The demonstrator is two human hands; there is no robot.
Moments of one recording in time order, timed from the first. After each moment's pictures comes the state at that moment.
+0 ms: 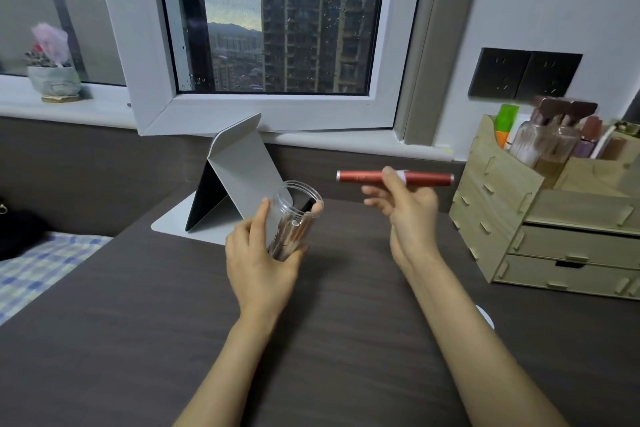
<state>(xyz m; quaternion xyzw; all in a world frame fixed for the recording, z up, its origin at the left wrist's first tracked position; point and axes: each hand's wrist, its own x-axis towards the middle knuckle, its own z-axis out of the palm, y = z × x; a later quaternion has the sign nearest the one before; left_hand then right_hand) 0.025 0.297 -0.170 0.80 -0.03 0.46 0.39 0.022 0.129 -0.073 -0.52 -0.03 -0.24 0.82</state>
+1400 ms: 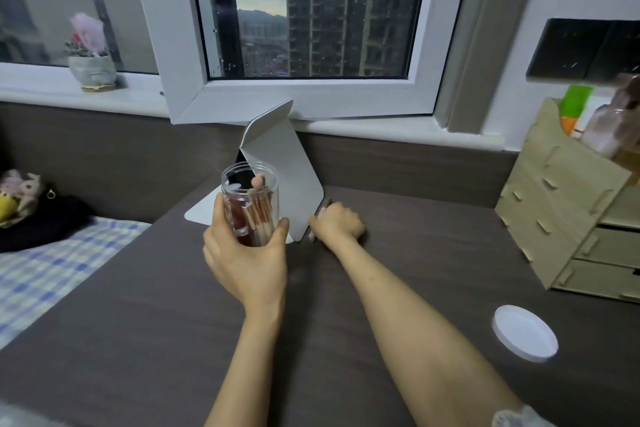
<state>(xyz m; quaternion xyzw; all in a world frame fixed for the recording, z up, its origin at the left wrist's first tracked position) 0.019 0.327 -0.153 0.69 0.17 0.49 0.51 0.139 0.239 -0.162 -0.96 0.14 -0.04 0.24</state>
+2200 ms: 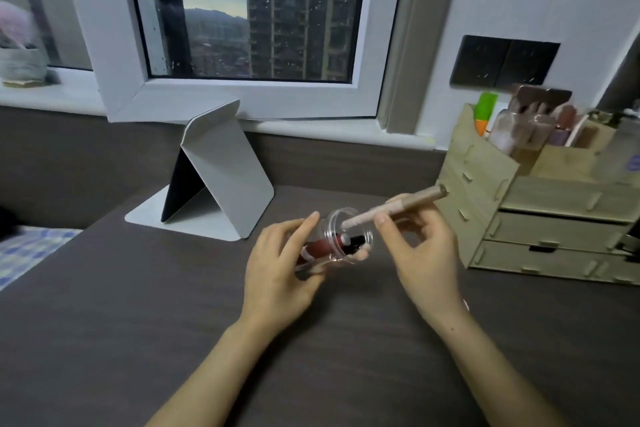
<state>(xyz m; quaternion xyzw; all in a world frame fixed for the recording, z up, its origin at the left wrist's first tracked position) 0.000 0.268 -0.172 0.79 -0.26 0.44 0.33 -0.046 0.098 -0.103 -0.75 -0.11 -0.37 0.54</state>
